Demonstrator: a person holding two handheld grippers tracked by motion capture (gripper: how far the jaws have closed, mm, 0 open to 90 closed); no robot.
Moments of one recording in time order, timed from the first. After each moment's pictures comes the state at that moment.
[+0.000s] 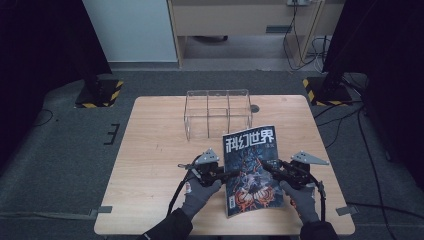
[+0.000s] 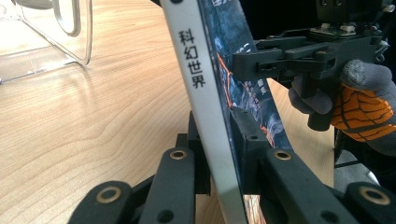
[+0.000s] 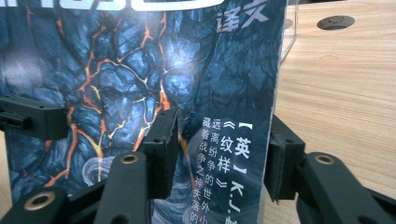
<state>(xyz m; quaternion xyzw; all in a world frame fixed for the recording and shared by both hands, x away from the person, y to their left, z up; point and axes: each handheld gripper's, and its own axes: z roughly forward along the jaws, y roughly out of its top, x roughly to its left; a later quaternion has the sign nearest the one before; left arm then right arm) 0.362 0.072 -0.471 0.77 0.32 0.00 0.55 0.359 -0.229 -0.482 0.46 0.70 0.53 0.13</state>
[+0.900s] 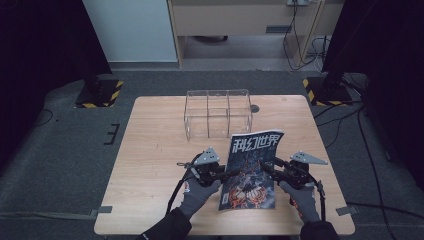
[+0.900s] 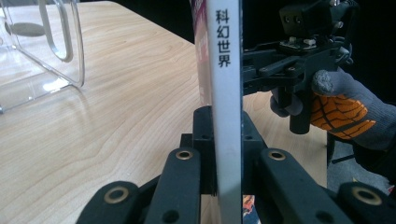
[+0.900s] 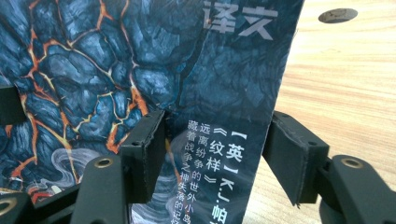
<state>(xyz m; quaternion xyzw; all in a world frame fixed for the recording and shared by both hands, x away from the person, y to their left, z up) 0.357 0.072 -0.456 0.78 0.29 0.02 0.56 0.363 -0.230 -0.490 0.46 0.70 0.53 0.12</state>
